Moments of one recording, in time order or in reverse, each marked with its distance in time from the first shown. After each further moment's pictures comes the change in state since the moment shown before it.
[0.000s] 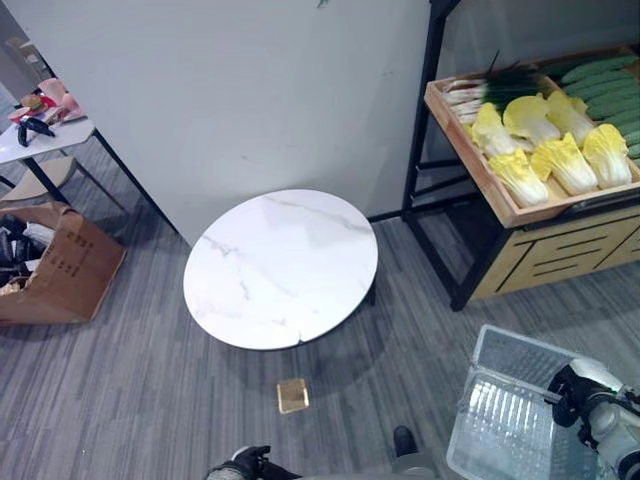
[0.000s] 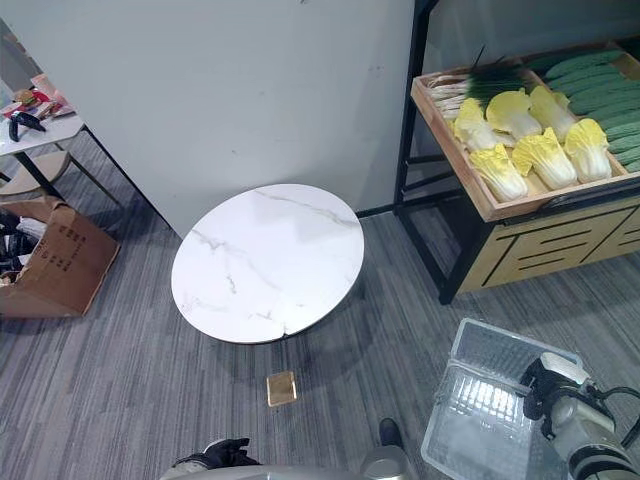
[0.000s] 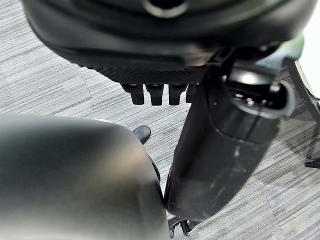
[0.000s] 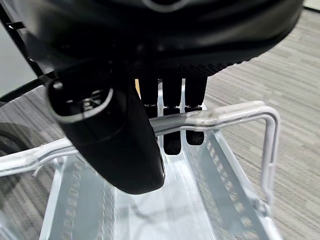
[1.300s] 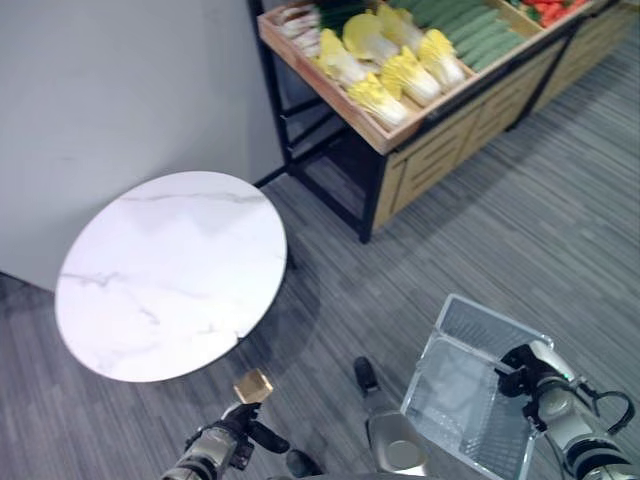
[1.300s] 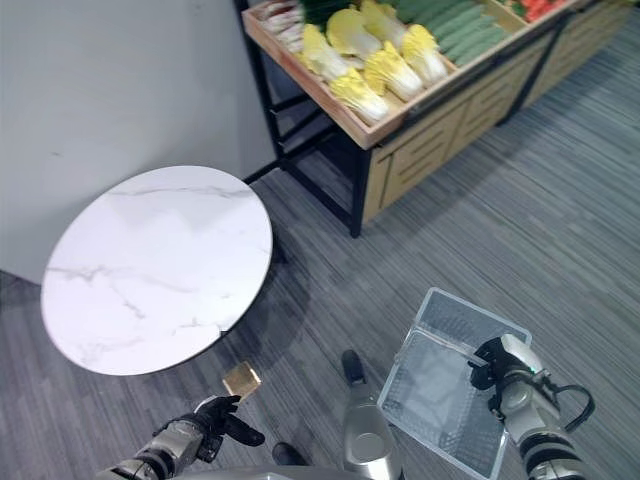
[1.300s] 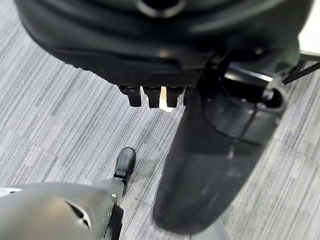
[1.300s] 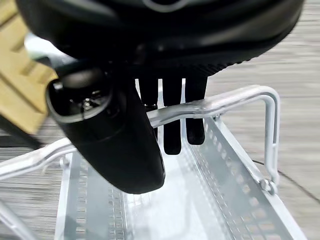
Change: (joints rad) left arm -0.113 0.098 -0.024 -0.035 -0.001 -0.019 0.031; right arm -0.057 0.192 -0.077 -0.037 0.085 0.042 -0.080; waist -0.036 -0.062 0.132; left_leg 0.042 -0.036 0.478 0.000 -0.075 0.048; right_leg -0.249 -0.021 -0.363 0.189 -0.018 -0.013
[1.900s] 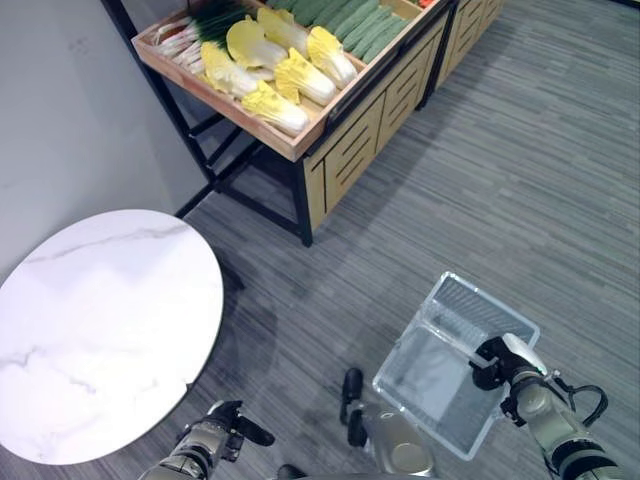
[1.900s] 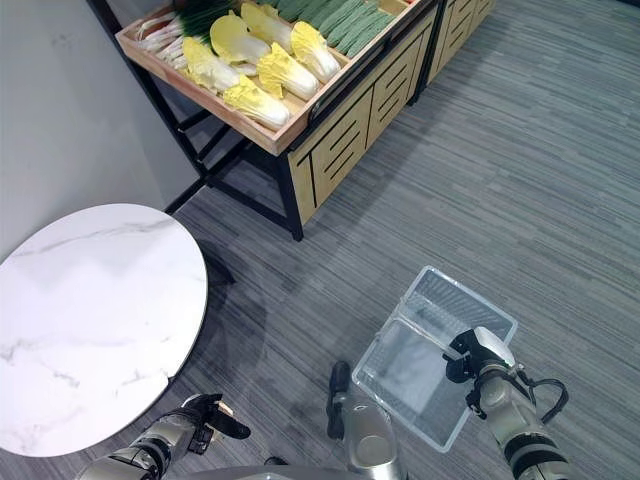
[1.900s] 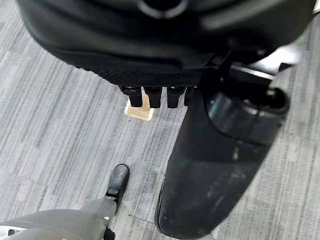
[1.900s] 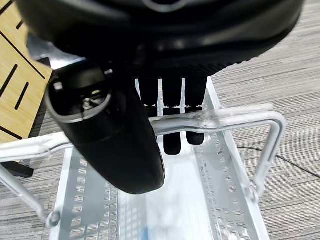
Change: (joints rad) left arm -0.053 0.004 0.063 0.057 0.043 0.050 0.026; right arm 0.033 0.017 0.075 -0.135 0.038 -0.019 -0.008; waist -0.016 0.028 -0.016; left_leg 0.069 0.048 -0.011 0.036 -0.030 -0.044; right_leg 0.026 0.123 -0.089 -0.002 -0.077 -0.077
